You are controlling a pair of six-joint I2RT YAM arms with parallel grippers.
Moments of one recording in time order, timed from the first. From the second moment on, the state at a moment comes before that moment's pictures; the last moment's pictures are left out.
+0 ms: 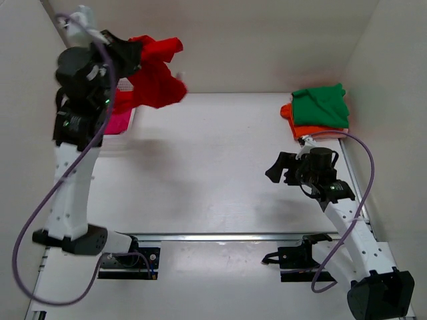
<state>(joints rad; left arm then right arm) -0.26 1.46 2.04 -0.49 -0.15 -0.41 0.15 0.86 0.66 -0.44 -0.32 0.31</state>
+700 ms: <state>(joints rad) -0.11 1.53 1.11 -0.37 0.43 -0.72 0.13 0.77 0.59 -0.40 -0.40 0.33</state>
